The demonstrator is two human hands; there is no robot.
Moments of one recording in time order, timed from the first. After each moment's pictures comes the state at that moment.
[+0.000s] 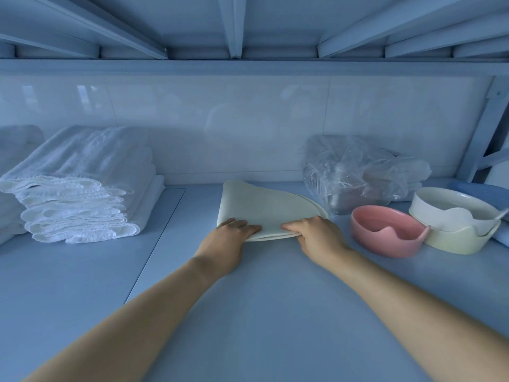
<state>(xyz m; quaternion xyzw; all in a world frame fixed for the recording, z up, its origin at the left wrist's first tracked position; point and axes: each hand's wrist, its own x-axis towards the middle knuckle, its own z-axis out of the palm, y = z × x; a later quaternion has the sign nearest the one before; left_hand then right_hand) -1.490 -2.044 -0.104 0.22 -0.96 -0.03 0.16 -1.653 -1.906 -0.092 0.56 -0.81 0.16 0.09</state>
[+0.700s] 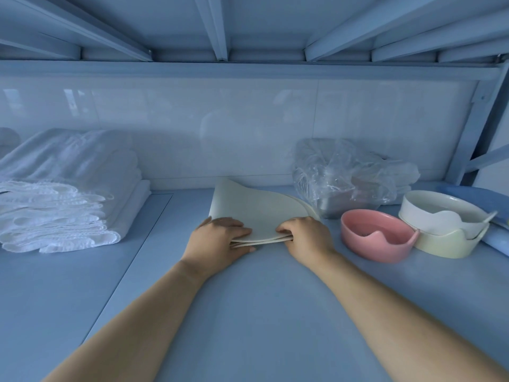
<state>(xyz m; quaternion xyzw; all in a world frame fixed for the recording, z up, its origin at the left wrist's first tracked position) -1.504 -2.048 -0.104 0.21 -0.94 -0.02 0.27 -1.666 -1.919 -0.098 0.51 -0.84 0.18 0.11</state>
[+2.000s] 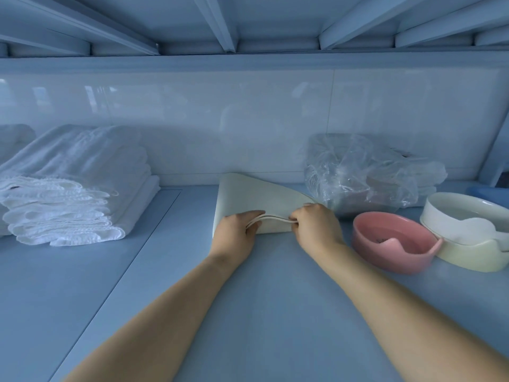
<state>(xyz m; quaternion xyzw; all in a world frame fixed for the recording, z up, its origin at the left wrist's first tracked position) -1.545 -2.034 -0.101 0.29 -0.88 -0.18 0.32 -1.683 -1.937 -0.083 0.49 -0.85 0.13 0.17</state>
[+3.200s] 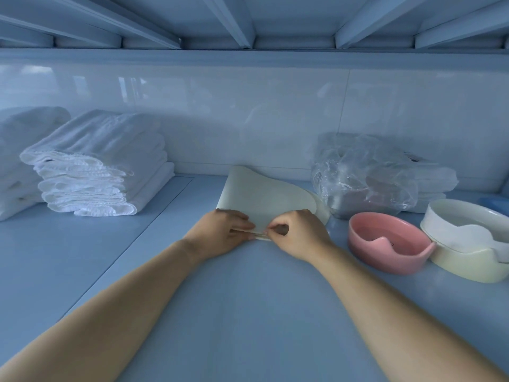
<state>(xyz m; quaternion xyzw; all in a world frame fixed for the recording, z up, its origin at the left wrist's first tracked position) -1.505 -2.034 -0.100 0.25 -0.94 -0.09 0.21 -1.674 -1.924 -0.098 0.60 -0.75 0.28 0.01</state>
